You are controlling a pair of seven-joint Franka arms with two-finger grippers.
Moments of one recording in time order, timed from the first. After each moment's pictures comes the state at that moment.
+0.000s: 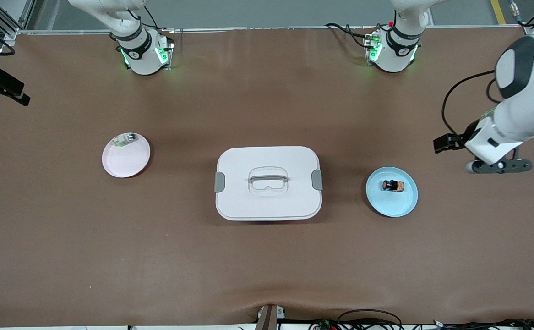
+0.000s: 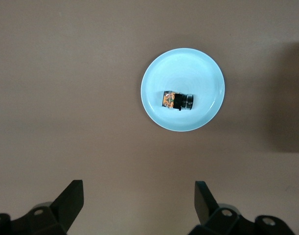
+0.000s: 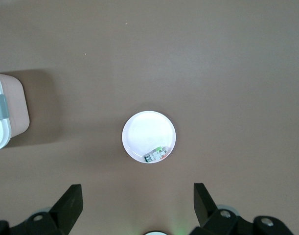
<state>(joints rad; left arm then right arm) 0.33 0.09 -0.41 -1.77 0.06 1.73 -0.10 -0.04 -0.04 0.00 -1.47 0.00 1.41 0.04</state>
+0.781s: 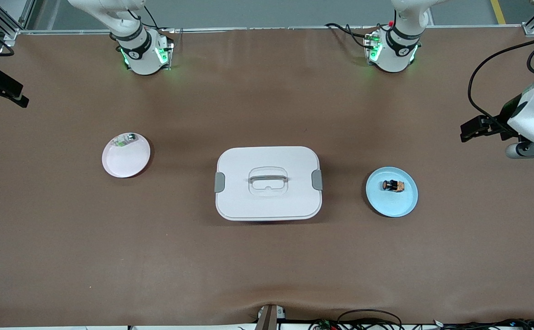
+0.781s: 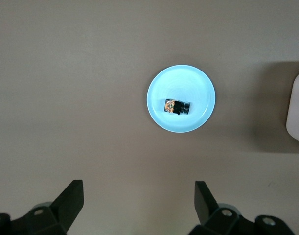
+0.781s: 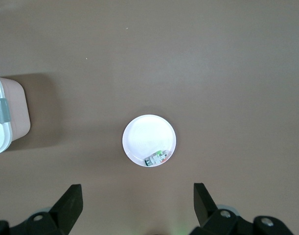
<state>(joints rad) 0.33 0.08 -0.41 -1.58 0.06 1.59 -0.10 -0.04 -0.04 0.00 -1.47 0.00 1.42 0.04</state>
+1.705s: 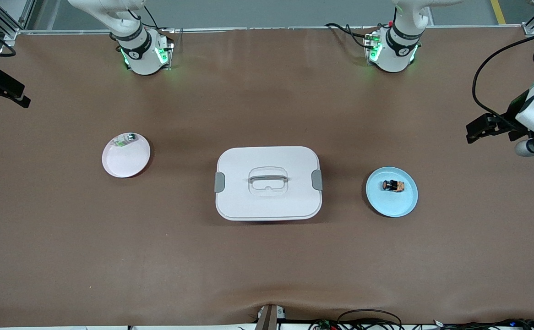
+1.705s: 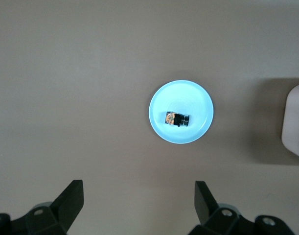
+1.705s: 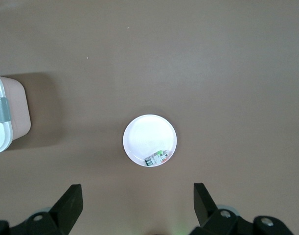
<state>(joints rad) 0.00 0.08 -0.06 -1.52 0.04 1.60 -0.10 -0.04 -0.04 0.00 -1.47 0.00 1.42 0.04</state>
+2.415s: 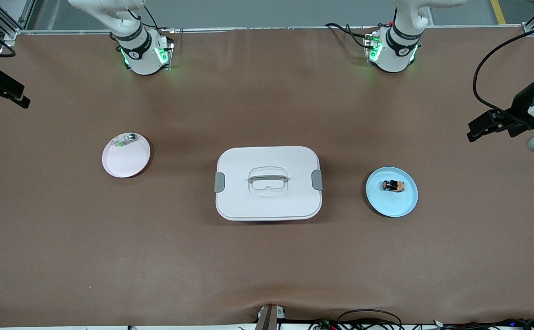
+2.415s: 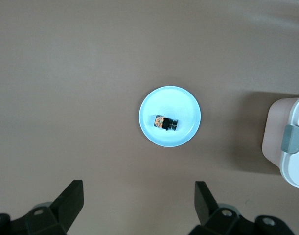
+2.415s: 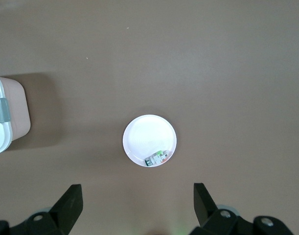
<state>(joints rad) -0.10 0.06 0.04 -1.51 0.00 1.59 -0.18 -0.04 -0.04 0.00 -1.47 0.00 1.43 0.04</state>
